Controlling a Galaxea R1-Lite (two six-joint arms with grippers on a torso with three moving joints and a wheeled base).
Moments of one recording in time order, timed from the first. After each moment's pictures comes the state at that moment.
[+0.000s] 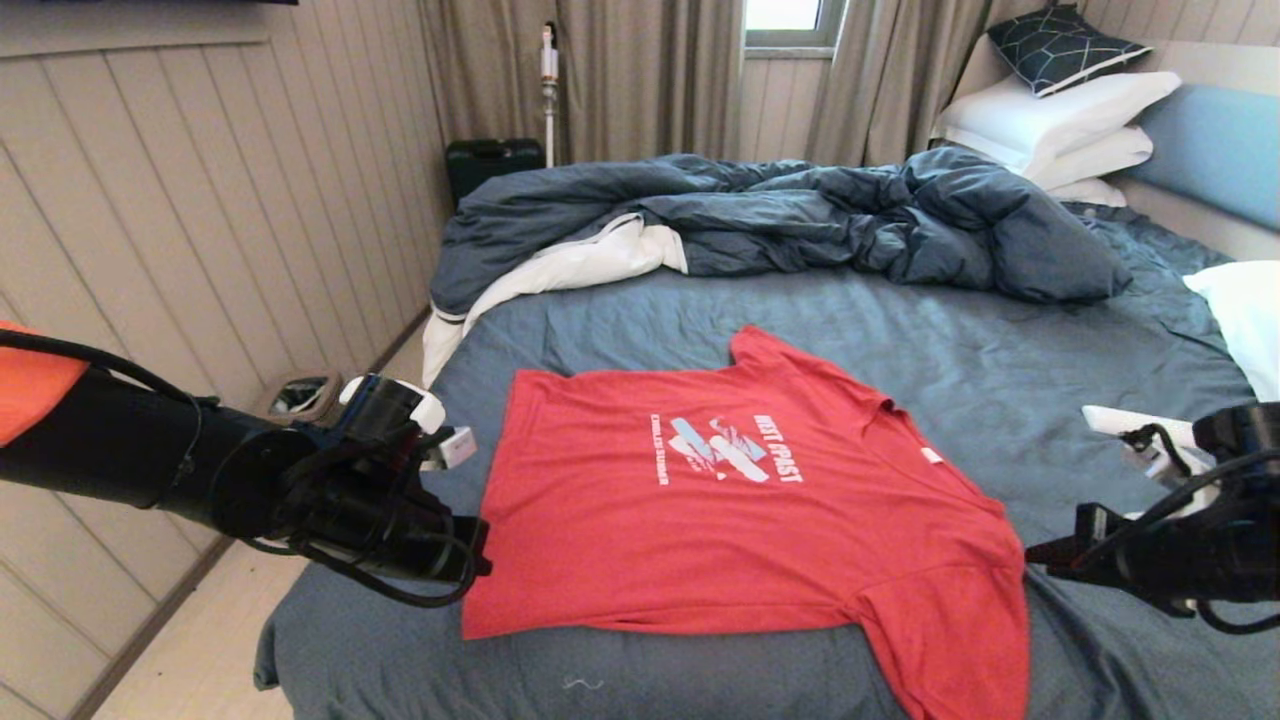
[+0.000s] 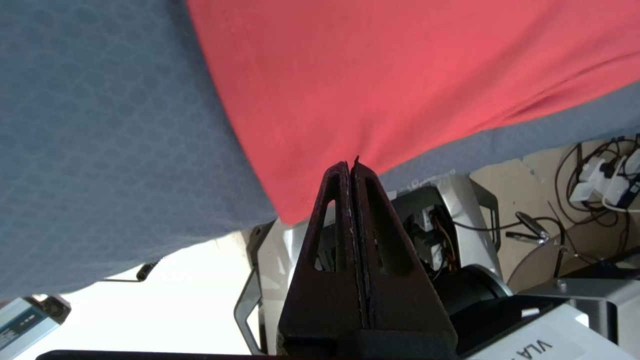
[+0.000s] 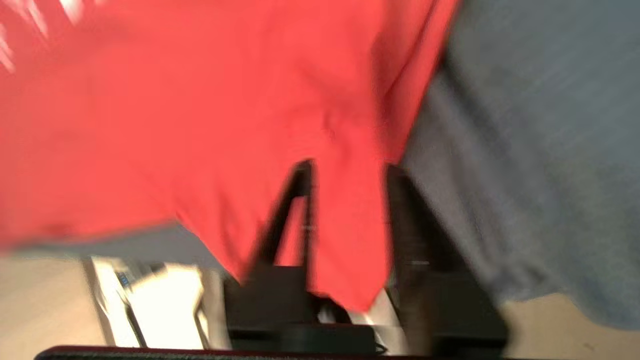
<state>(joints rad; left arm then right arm) -0.40 1.90 -0.98 0.10 -0.25 -0.19 -0.33 1.69 -0.73 -0.02 0.40 0.17</state>
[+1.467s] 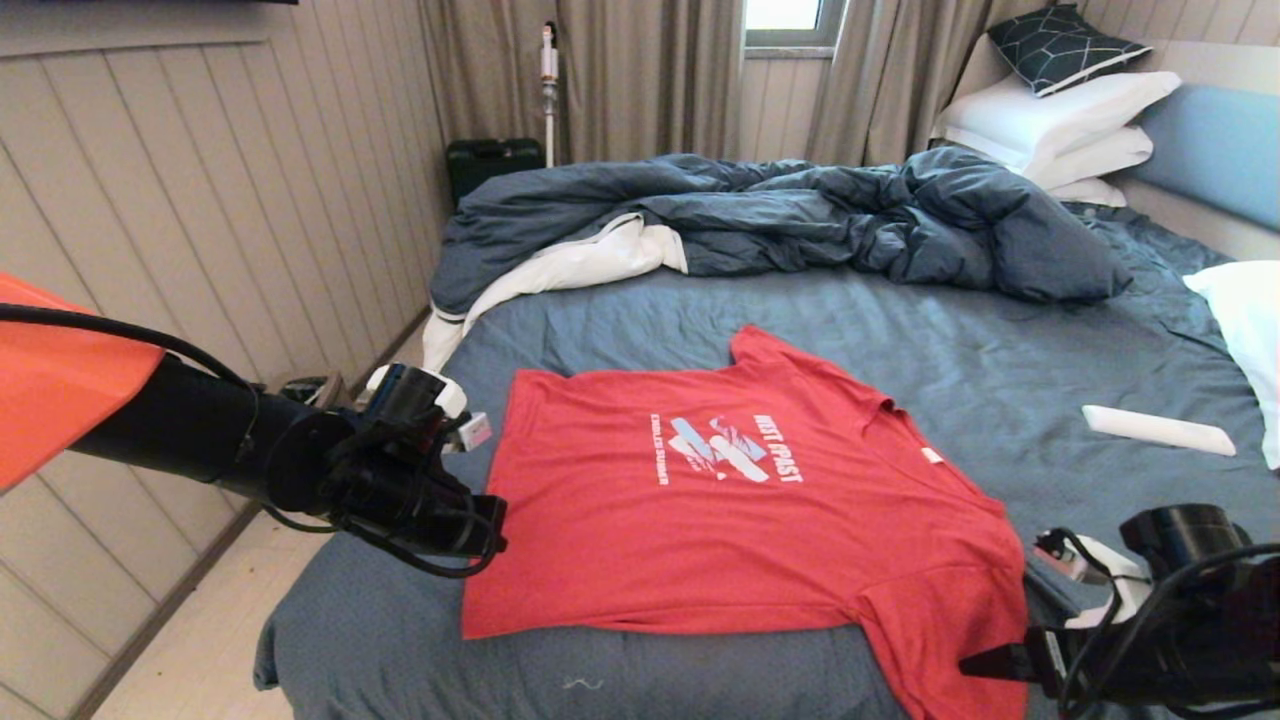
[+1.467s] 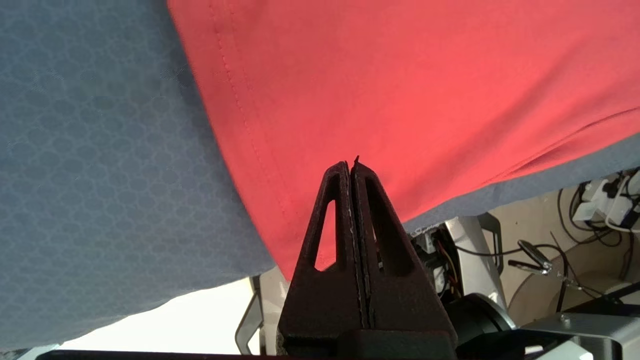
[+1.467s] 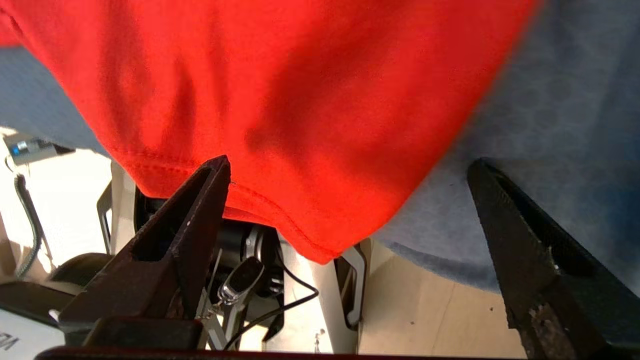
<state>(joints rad) -0.40 1.98 -1.08 0.10 -0.24 -0.19 -0.25 1.82 -0.47 -0.19 0.40 -0.14</state>
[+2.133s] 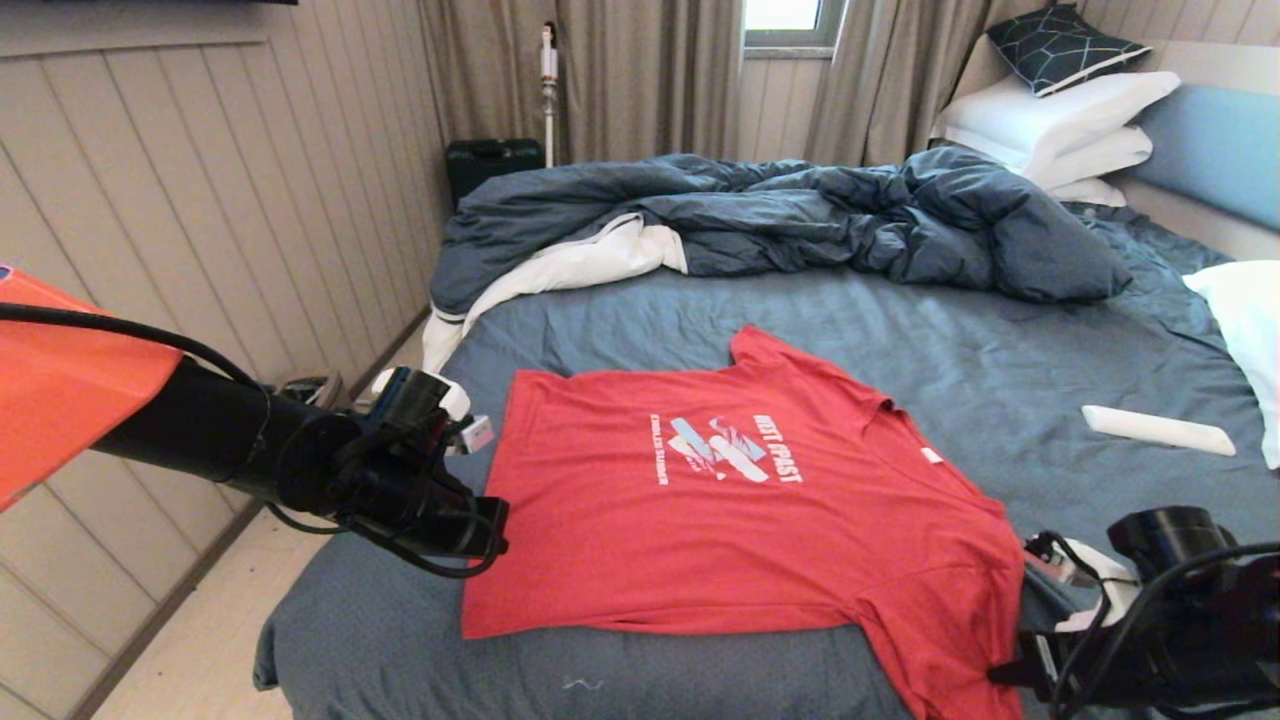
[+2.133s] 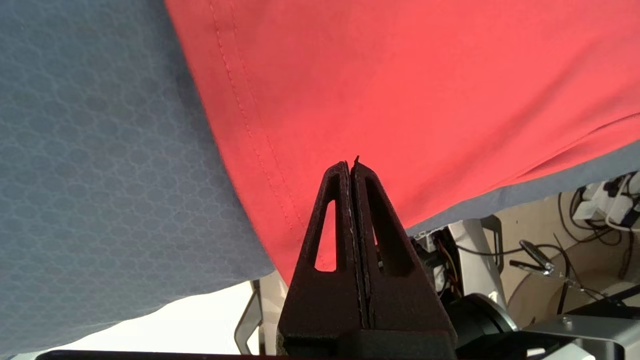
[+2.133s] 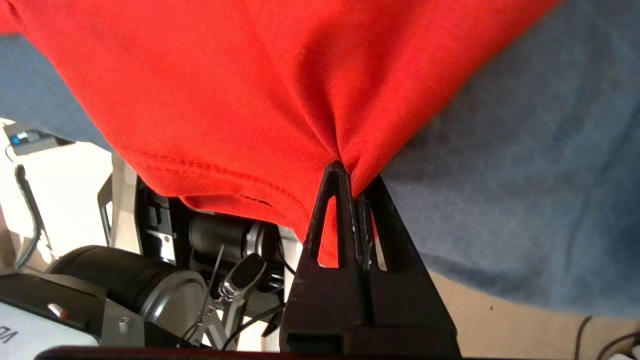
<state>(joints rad) -0.40 2.01 -1.09 0.10 -0.24 -0.19 -0.25 1.83 -0.47 -0.19 0.40 -0.15</state>
